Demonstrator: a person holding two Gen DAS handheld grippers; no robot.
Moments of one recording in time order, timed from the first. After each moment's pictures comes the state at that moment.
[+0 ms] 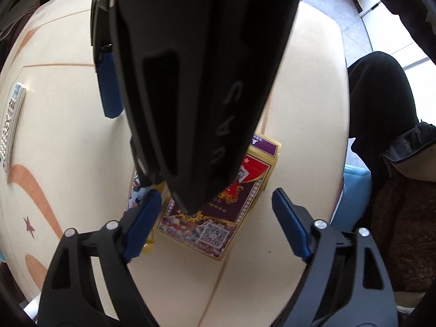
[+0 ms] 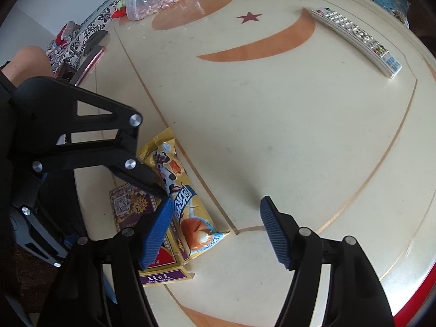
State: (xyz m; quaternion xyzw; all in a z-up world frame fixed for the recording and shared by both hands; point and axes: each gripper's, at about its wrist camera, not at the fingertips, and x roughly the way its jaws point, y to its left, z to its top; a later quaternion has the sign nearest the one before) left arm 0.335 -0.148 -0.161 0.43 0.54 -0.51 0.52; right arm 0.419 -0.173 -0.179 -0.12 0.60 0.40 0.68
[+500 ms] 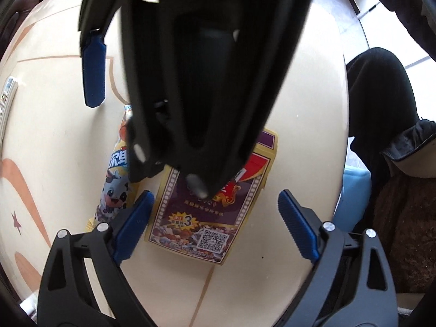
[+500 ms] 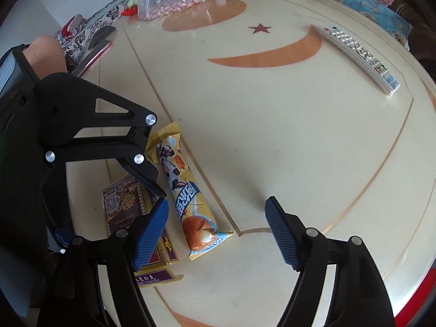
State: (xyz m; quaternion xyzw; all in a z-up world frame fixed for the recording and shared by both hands) left arm 0.314 -0.139 -0.178 0.41 0.53 -0.52 0.53; right arm 0.397 -0.171 -0.180 -0.16 0.55 0.40 0.72
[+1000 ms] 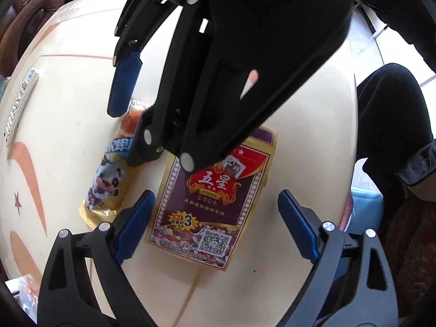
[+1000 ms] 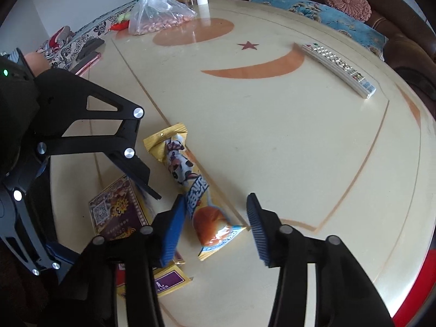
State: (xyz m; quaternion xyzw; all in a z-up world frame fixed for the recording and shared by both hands) left arm 0.292 -0.114 -0.181 0.39 0.51 -0.49 0.59; right arm 0.369 -0.177 -0.180 -0.16 0.50 0.35 0.78
